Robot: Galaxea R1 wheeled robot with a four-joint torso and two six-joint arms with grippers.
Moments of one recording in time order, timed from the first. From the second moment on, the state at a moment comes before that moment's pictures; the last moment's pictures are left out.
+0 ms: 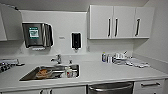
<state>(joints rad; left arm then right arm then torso) 1.51 2.04 -1.38 2.82 0.45 -2.83 -1.37 2.23 -1.61 0.05 0.00 0.08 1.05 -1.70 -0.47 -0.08</state>
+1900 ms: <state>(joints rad) 1.37 1.91 -1.25 2.82 0.47 -2.83 -1.33 2.23 -1.61 0.06 -0.01 0.08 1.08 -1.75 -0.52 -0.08</state>
